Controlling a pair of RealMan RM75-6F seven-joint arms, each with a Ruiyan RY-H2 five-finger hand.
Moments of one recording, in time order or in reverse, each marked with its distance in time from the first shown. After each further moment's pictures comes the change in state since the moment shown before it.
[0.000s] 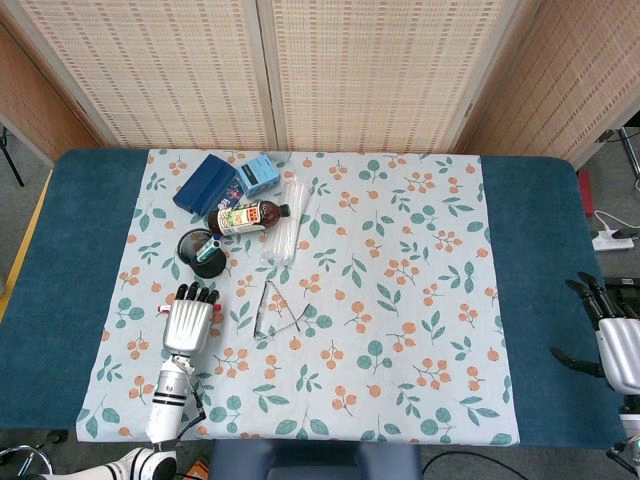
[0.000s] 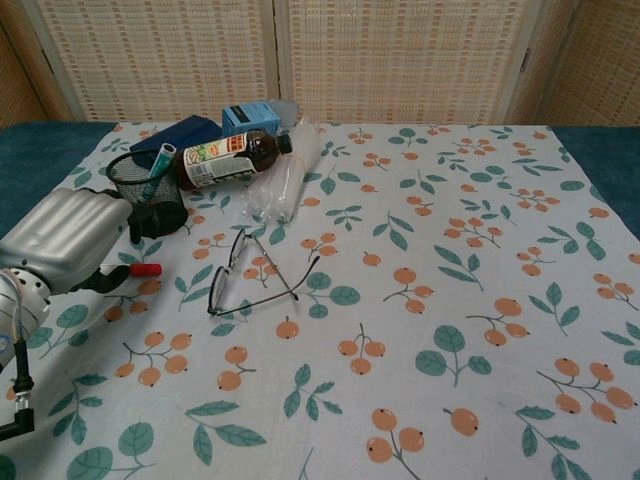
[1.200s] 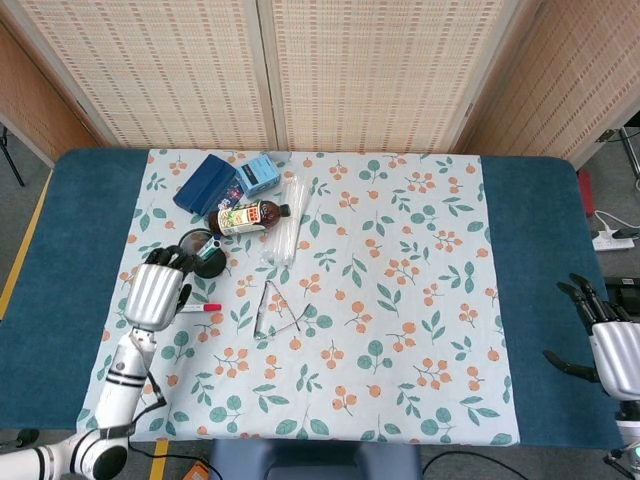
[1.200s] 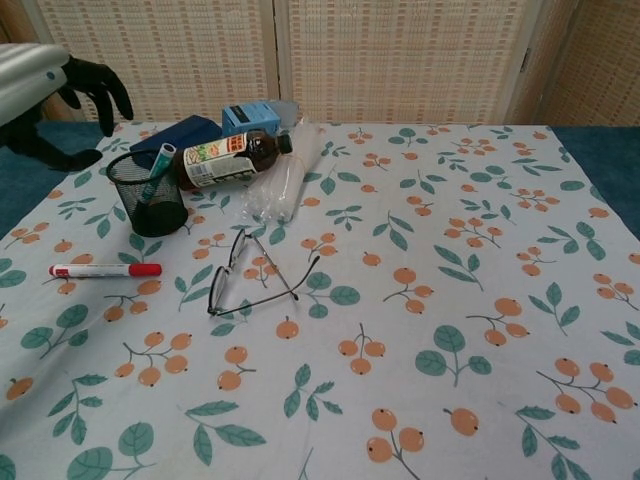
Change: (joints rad) left arm -0.075 0.432 0.011 -0.516 -0.001 0.086 -0.092; right arm -0.009 0.008 -0.016 -0.026 -0.067 0.039 -0.008
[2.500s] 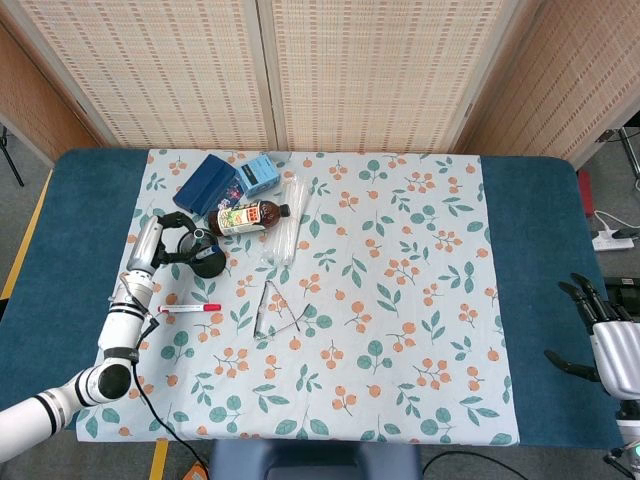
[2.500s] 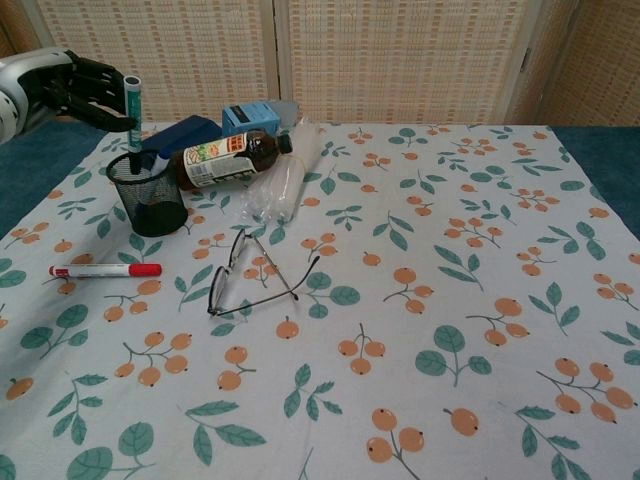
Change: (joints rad) left arm -0.125 -0.006 -0.354 0.266 -0.404 -0.593 -0.848; right arm -0.001 0.000 0.004 0.003 0.011 0.001 -0.001
